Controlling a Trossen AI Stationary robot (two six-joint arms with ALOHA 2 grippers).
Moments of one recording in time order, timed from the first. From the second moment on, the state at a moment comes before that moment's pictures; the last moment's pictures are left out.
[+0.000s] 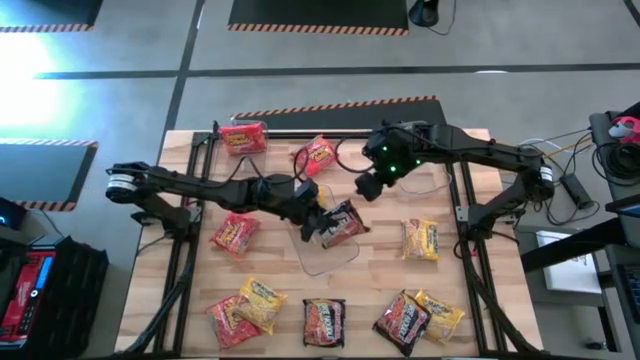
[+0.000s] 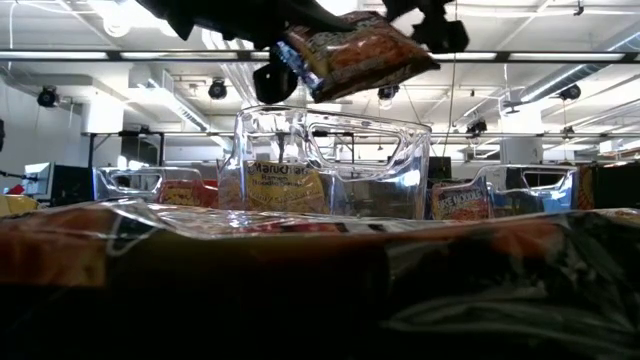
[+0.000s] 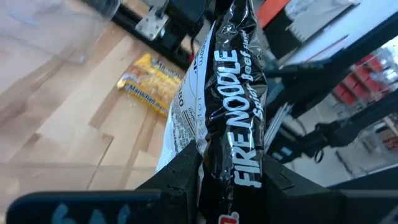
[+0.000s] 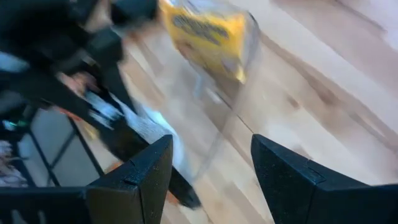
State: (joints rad) left arm 0.00 1.50 0.98 0.20 0.17 -0.64; right arm -0.21 1.49 1.61 -1.08 -0.24 0.68
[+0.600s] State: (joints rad) left arm 0.00 1.52 0.98 0.22 0.14 -0.67; right arm -0.21 1.49 1.60 -1.08 -0.18 0.35
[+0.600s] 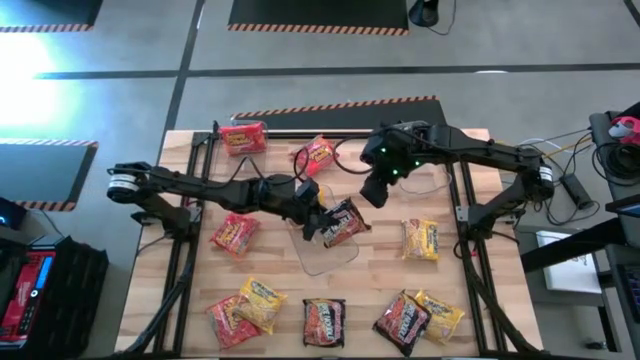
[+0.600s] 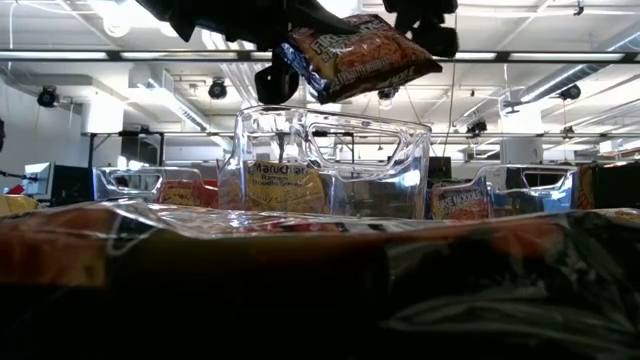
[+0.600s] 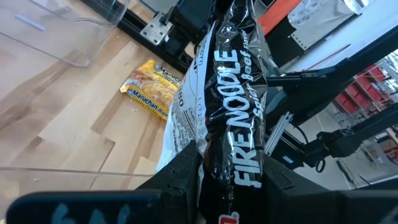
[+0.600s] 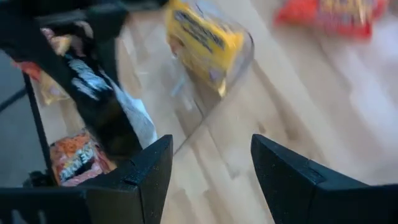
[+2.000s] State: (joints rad) left arm -0.01 1.52 0.98 0.22 0.22 -0.77; right arm -0.14 1.56 1.60 -0.94 -0.45 0.08
